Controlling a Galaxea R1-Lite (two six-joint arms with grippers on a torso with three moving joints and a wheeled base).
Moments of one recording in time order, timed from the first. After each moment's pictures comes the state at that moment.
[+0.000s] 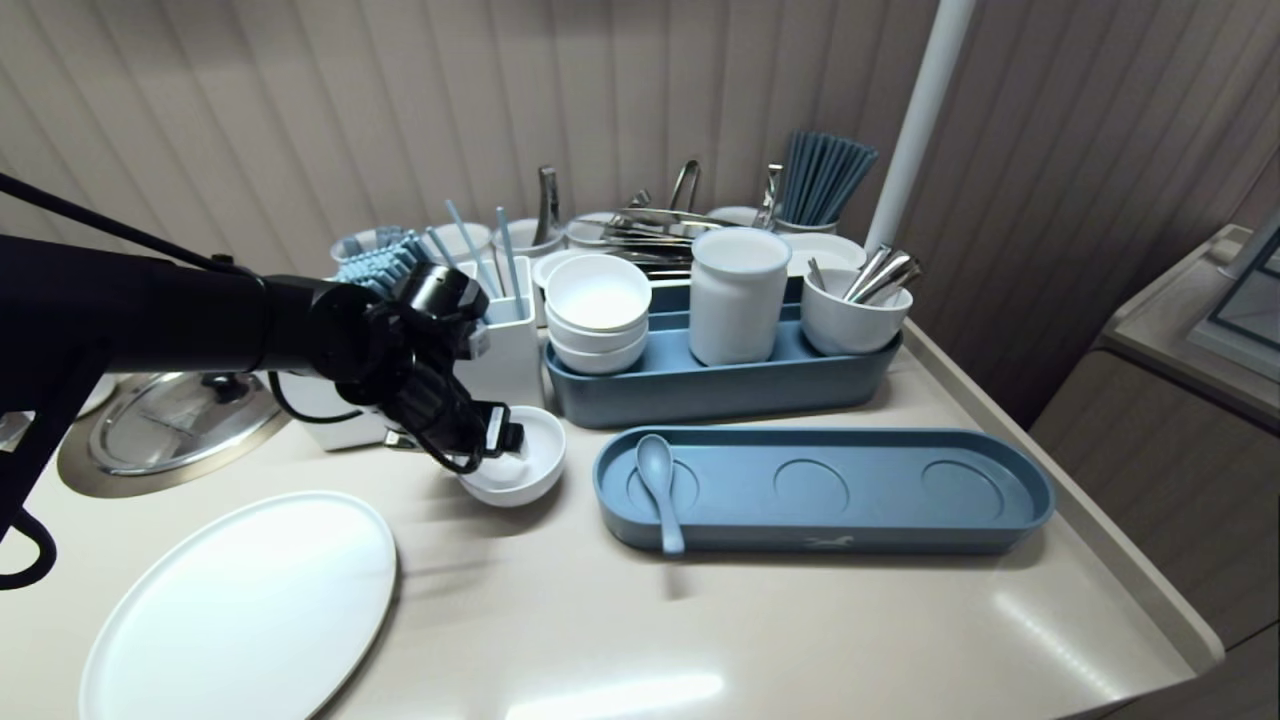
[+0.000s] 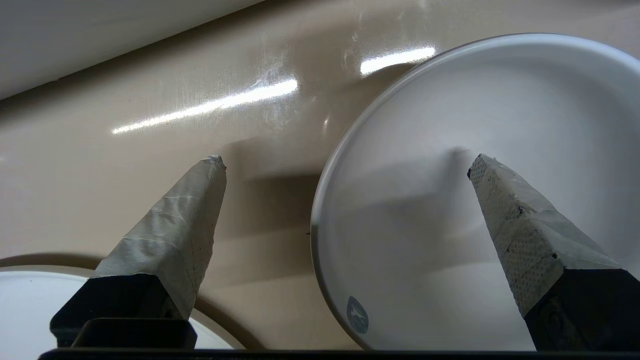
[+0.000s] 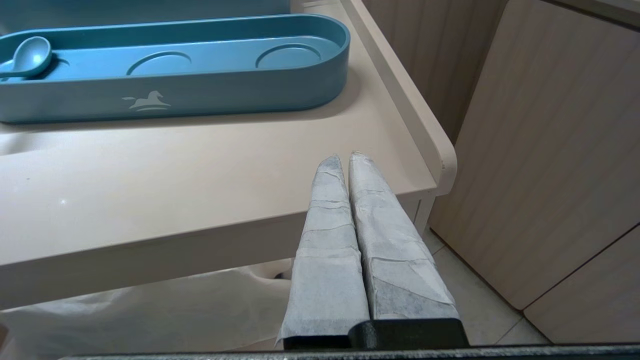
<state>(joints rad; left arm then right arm) -0.33 2.05 -1.57 0.49 0.13 -0.15 0.00 0.00 0.00 0.00 0.00 0.01</state>
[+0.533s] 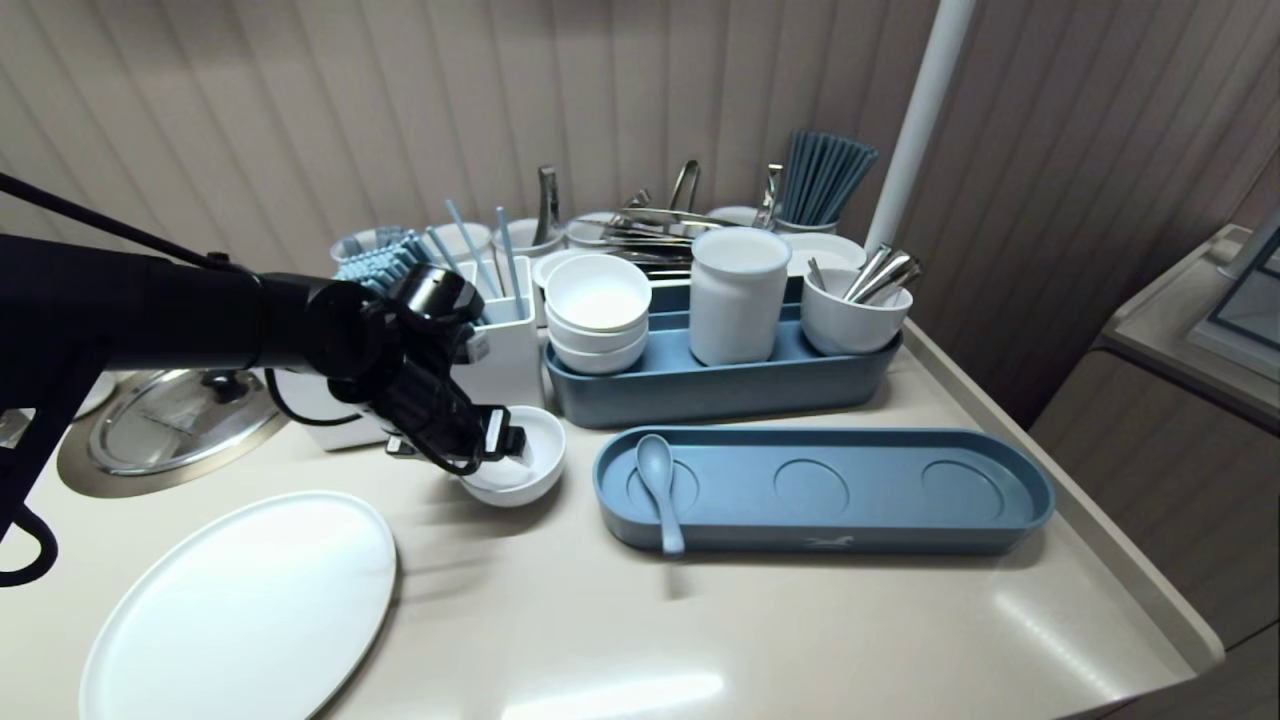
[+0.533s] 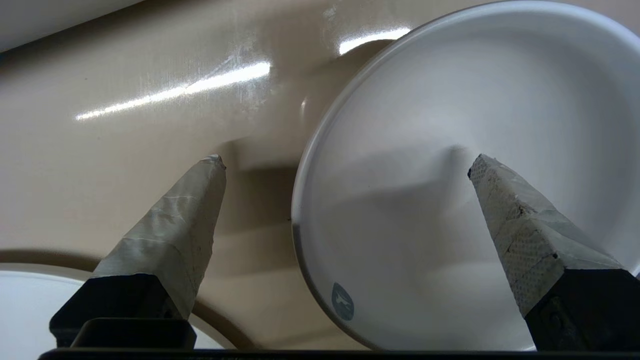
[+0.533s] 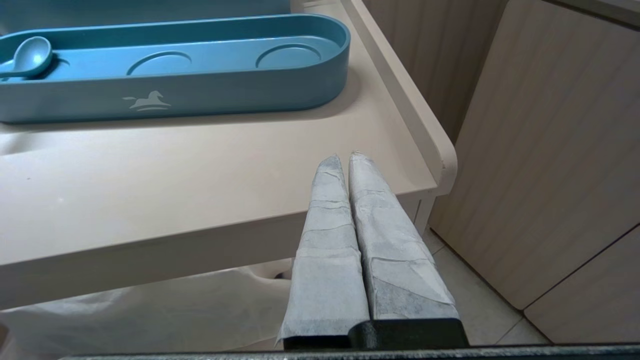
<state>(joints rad) -0.31 2.05 -1.59 0.54 0.03 -0.17 0.00 0.00 0.00 0.00 0.00 0.01</state>
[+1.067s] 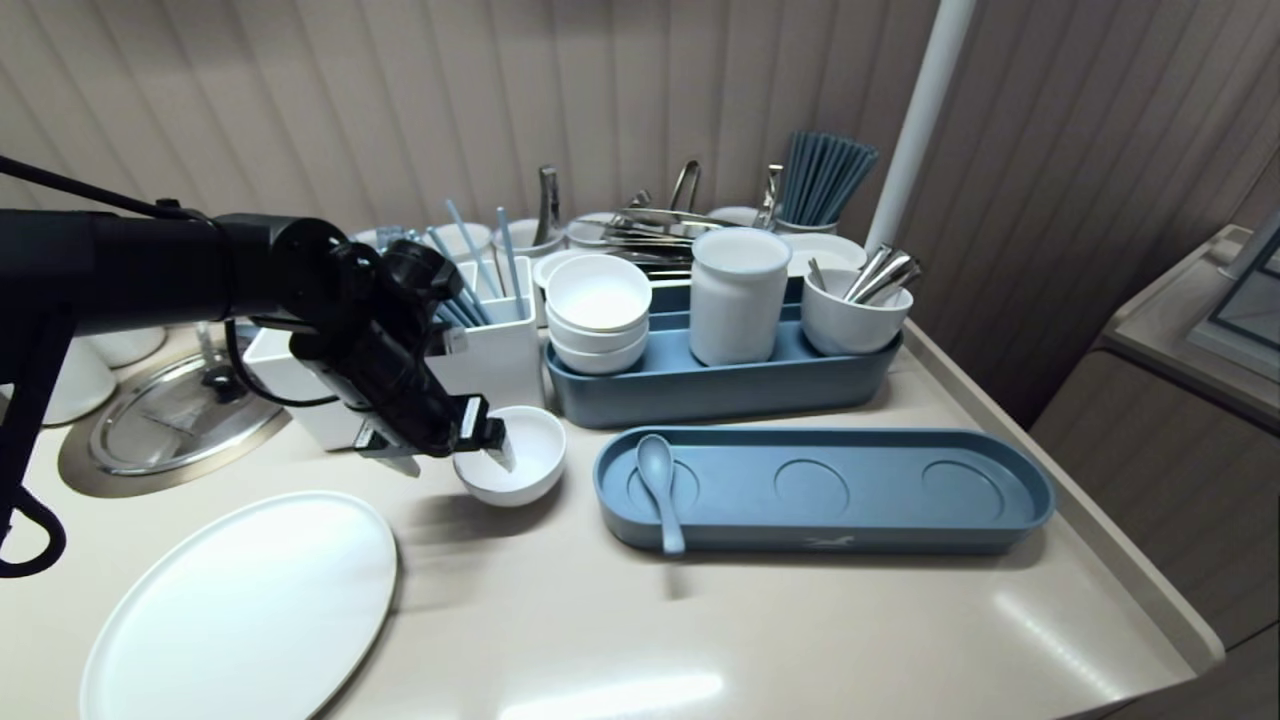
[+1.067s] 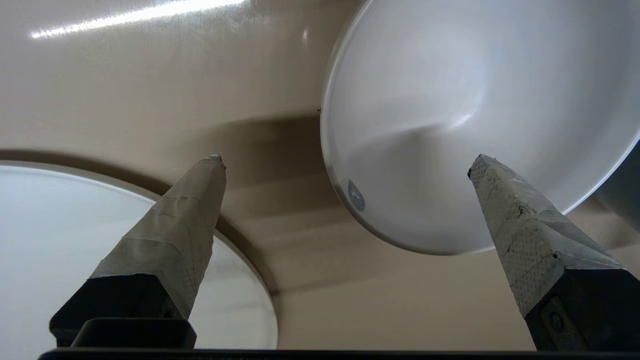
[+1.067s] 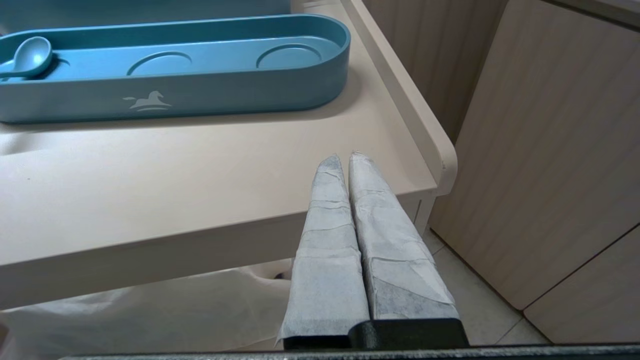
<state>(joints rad) -0.29 2.07 -1.79 0.88 -0.04 -0.22 0.00 0.00 0.00 0.00 0.00 0.01</state>
